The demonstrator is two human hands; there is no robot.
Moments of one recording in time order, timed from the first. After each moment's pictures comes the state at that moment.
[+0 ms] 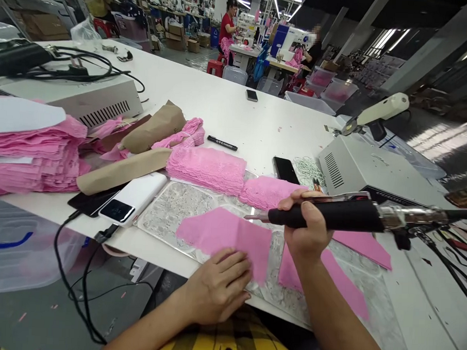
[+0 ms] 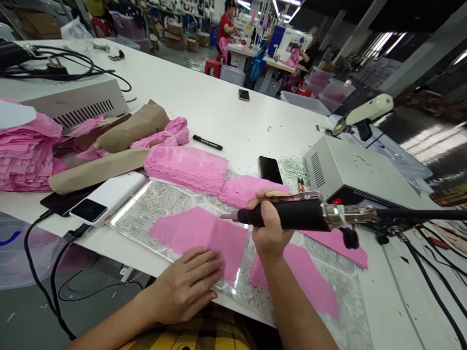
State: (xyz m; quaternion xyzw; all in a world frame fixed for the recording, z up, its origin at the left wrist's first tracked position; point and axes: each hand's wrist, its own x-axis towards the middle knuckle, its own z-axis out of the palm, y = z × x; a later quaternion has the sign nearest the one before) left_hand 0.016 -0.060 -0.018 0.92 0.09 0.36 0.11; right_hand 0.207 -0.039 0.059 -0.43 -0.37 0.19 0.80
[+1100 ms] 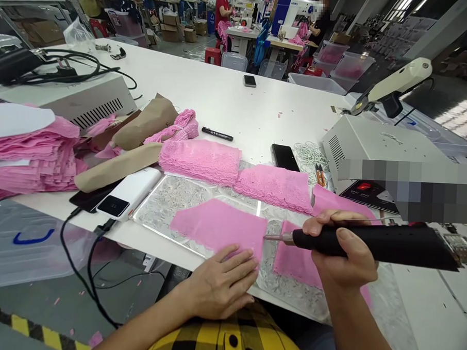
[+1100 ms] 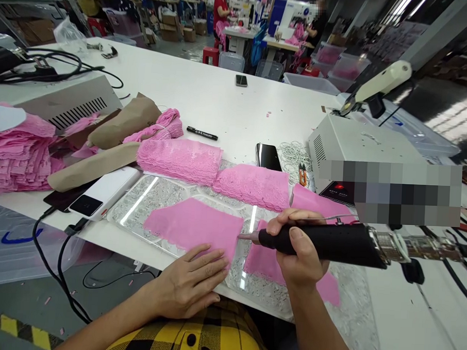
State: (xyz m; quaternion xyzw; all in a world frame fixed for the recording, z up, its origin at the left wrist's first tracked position) left_hand 0.025 -0.071 -0.020 0.95 0.04 0.29 0.08; right_hand 0.249 -0.105 0.051 -0.44 -0.36 0.21 0.79
